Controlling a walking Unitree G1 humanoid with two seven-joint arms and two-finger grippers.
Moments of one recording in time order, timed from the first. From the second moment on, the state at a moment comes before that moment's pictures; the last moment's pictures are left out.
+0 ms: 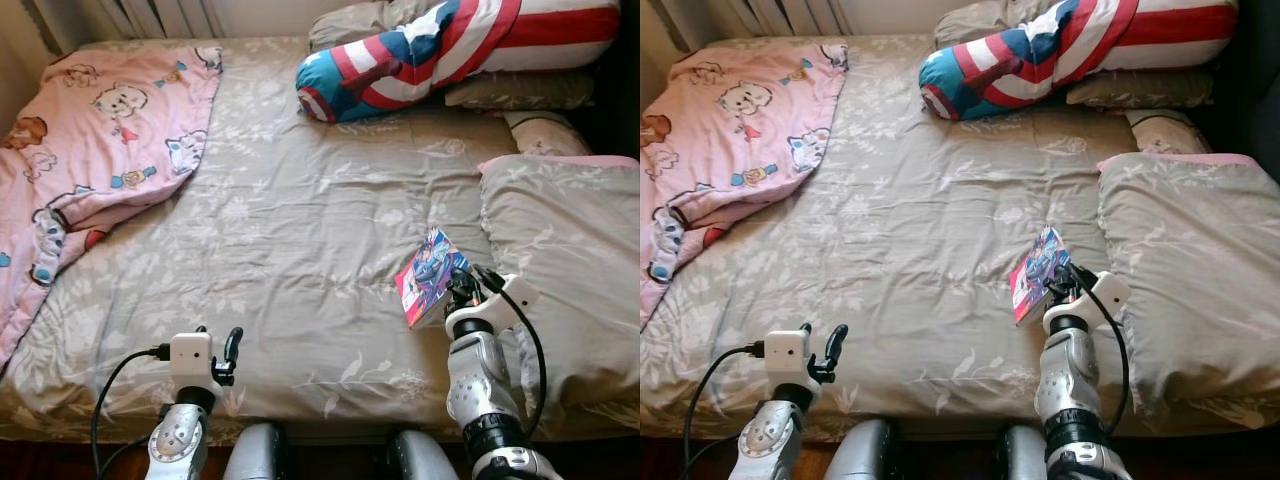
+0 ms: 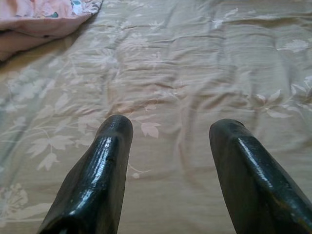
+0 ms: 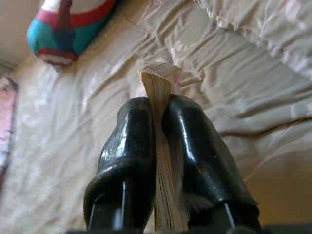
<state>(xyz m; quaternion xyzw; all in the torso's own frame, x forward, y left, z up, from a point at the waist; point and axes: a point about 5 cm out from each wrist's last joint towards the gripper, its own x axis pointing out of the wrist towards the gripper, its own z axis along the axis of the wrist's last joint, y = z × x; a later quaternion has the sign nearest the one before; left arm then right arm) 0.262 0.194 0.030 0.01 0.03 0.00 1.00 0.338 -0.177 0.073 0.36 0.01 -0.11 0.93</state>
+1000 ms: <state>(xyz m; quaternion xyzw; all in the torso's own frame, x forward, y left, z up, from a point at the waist) 0.248 0.207 0.044 0.06 0.03 -0.04 1.00 0.360 -0.182 0.093 0.55 -0.07 0.00 0.83</state>
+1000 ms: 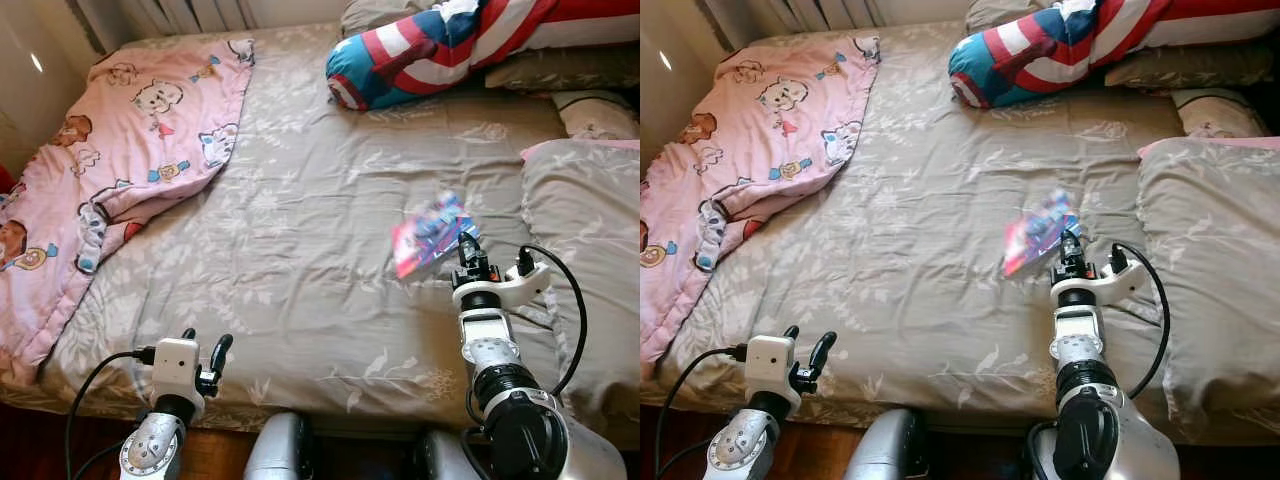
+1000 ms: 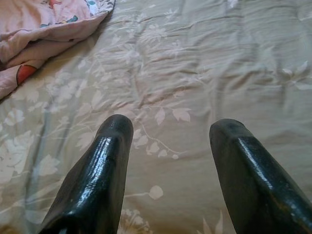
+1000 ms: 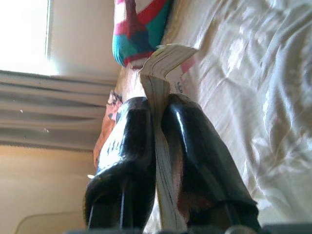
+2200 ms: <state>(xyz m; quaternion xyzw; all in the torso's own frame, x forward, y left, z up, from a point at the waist) 0.233 0.202 0.044 0.07 0.05 -0.06 0.99 0.274 -0.216 -0.015 0.49 0.12 -0.28 0.81</state>
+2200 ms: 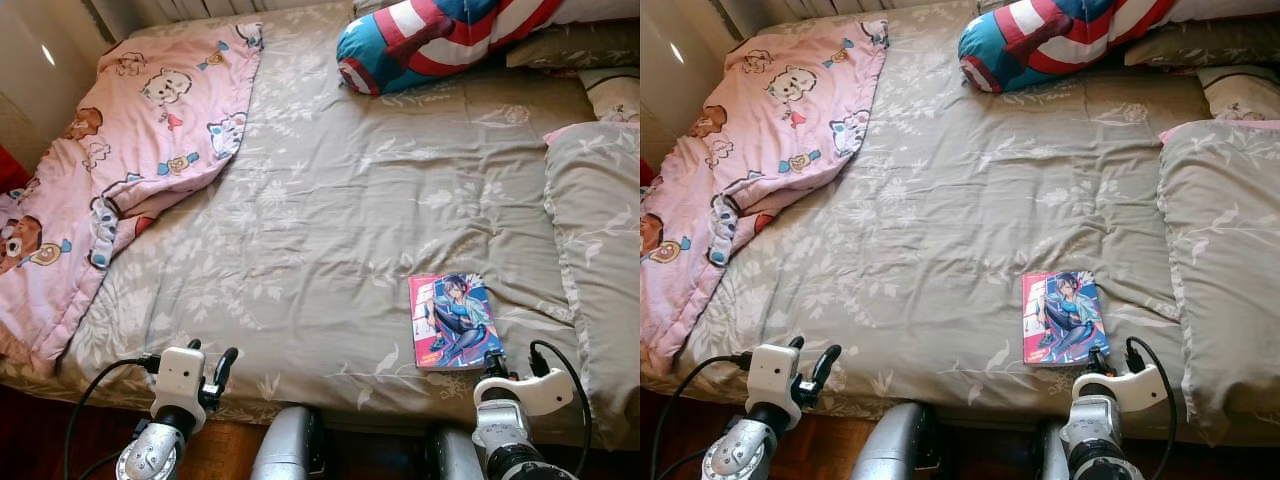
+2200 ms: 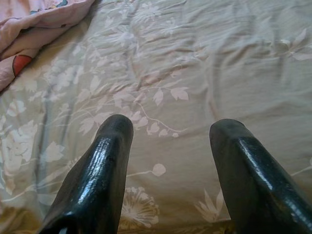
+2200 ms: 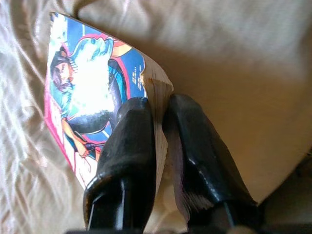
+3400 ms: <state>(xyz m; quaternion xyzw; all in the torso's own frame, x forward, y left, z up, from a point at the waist) 0.243 0.196 0.039 0.07 0.06 -0.07 0.99 0.254 -0.208 -0.031 0.42 0.16 -0.25 0.86</state>
